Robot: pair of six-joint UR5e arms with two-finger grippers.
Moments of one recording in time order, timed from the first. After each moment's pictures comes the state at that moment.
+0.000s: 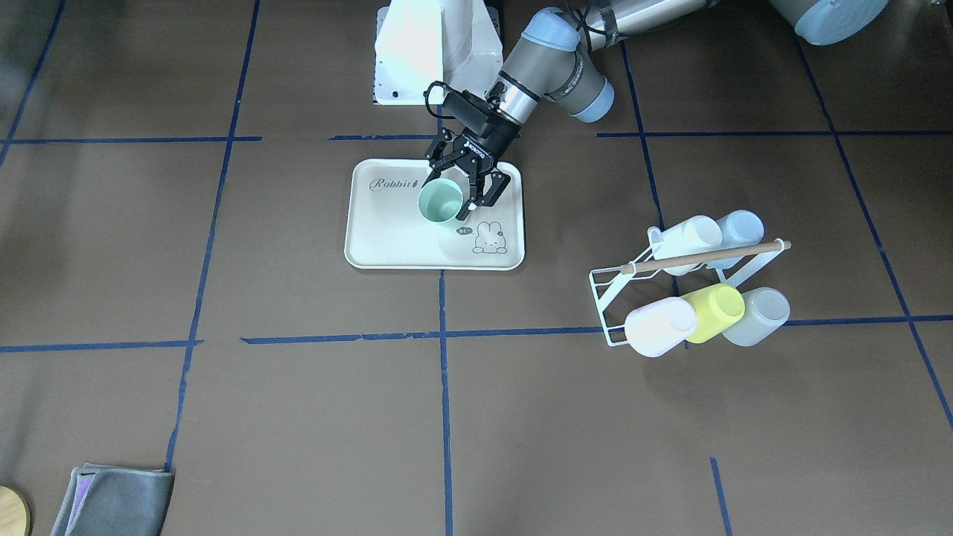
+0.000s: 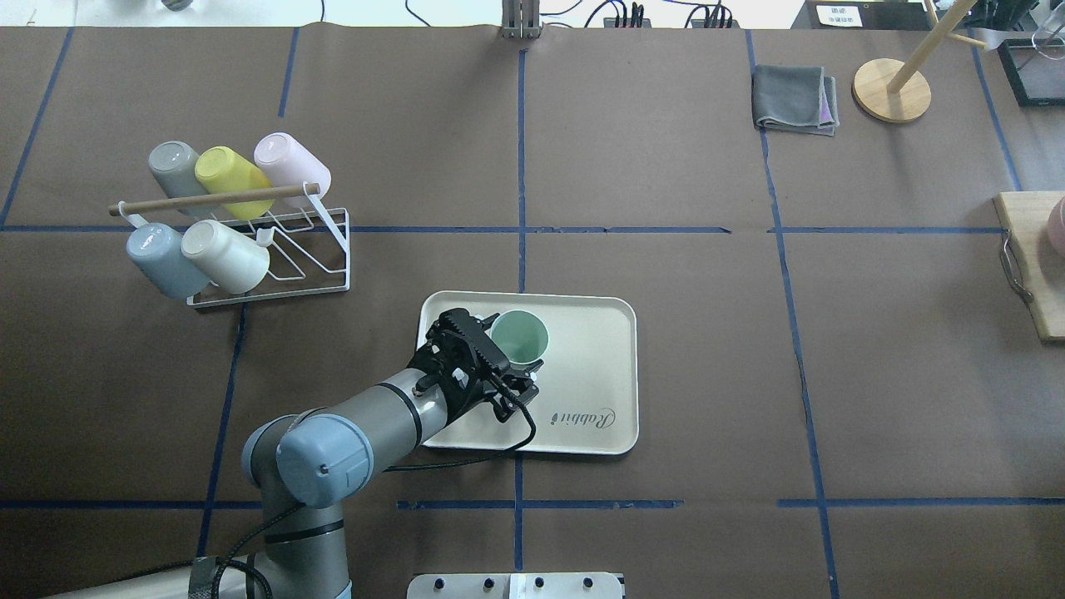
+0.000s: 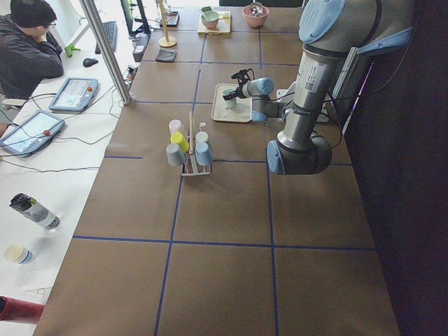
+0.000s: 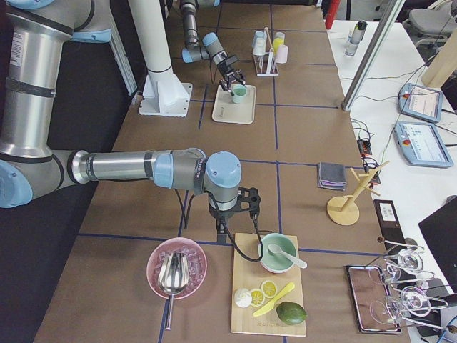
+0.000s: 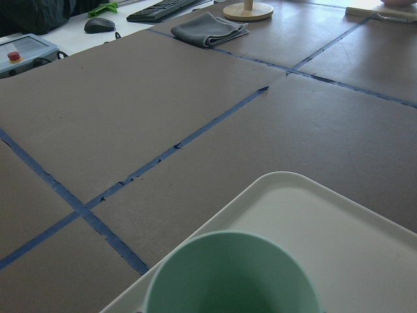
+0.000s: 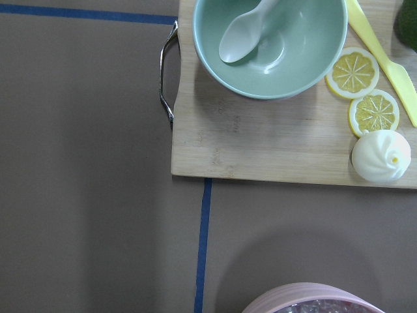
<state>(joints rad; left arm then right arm) -0.24 -2.10 -1.53 -2.63 -1.21 -0.46 1.60 -1.82 1.91 -1.72 2.32 -0.13</state>
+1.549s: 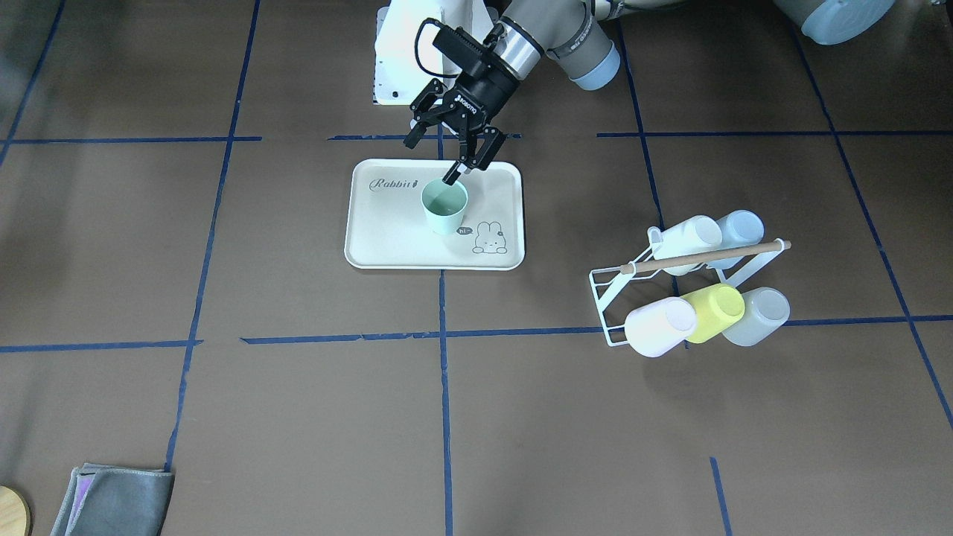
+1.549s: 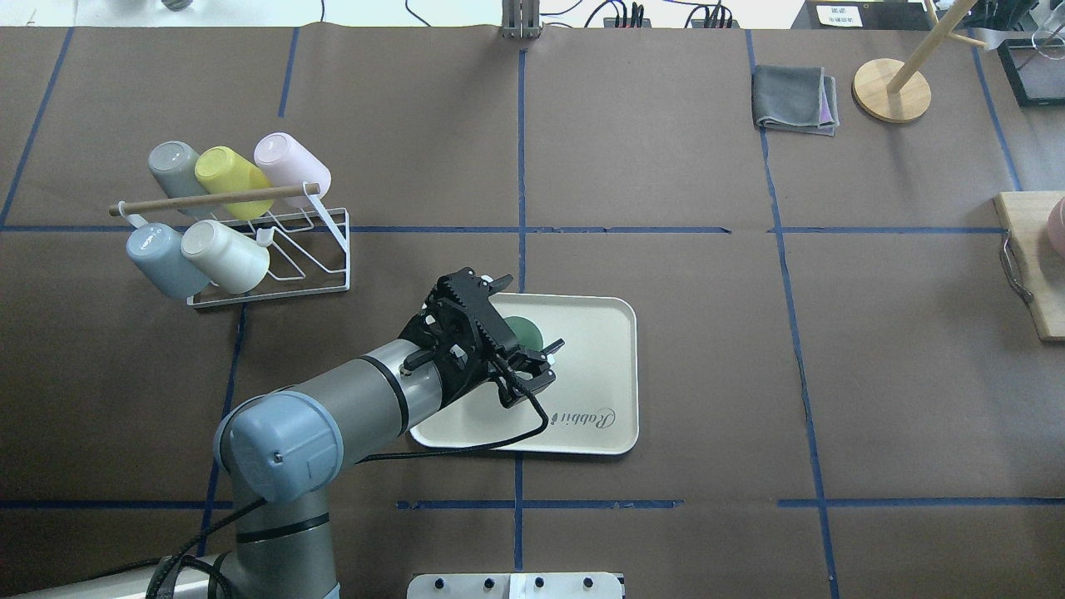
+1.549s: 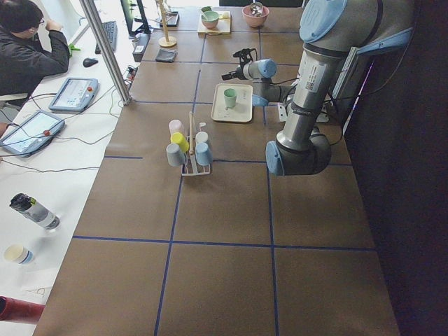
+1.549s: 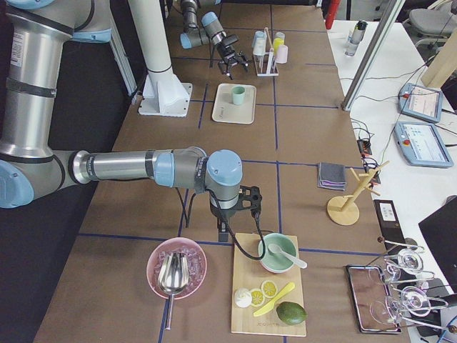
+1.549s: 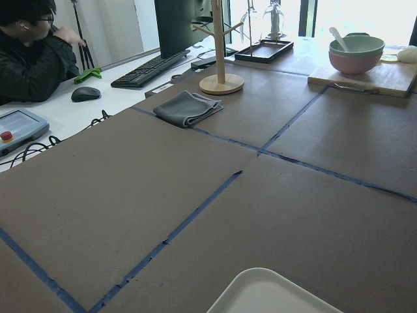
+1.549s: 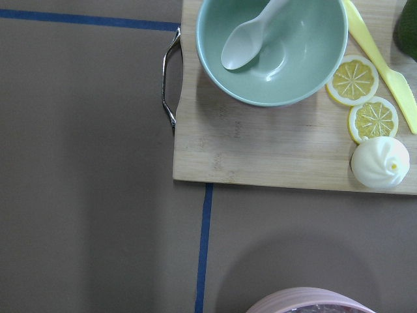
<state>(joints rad) -0.30 -2.09 -1.82 -2.36 -1.30 -0.35 1.60 -1.82 1.92 -1.72 2.32 -0.13</state>
